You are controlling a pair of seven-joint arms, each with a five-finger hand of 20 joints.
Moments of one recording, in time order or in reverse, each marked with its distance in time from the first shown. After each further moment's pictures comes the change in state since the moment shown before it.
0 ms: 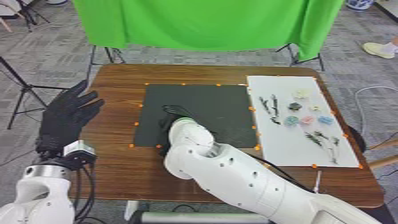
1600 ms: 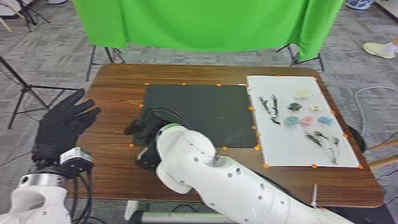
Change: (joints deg) left arm 4.1 -1.6 -1.9 -1.5 0.1 0.7 0.5; right arm -5.1 0.1 2.0 -10.7 7.2 2.9 -8.7
